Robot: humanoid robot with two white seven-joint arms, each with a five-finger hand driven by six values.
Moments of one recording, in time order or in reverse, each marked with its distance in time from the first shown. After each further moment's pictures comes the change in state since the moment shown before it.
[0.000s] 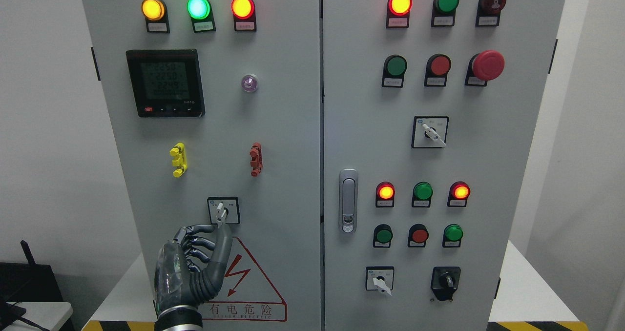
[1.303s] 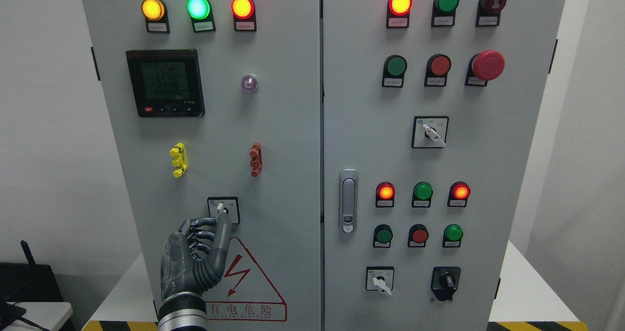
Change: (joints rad) left arm -0.061 -0.003 -0.002 0.006 0.072 0.100 0.005; right arm 0.000 0.000 0.000 0.000 0.000 0.000 0.000
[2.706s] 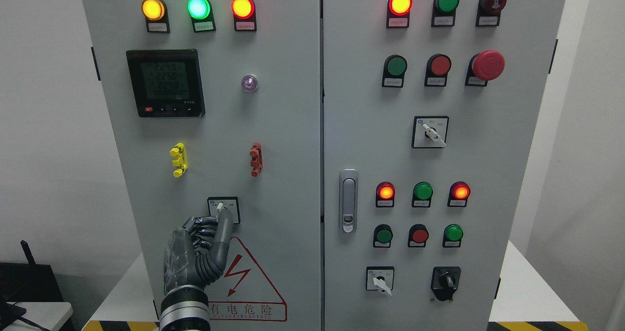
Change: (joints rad) left arm -0.037 0.000 -0.001 0.006 0.007 0.067 -0.005; right arm 0.000 0.000 0.000 0.000 0.000 0.000 0.000
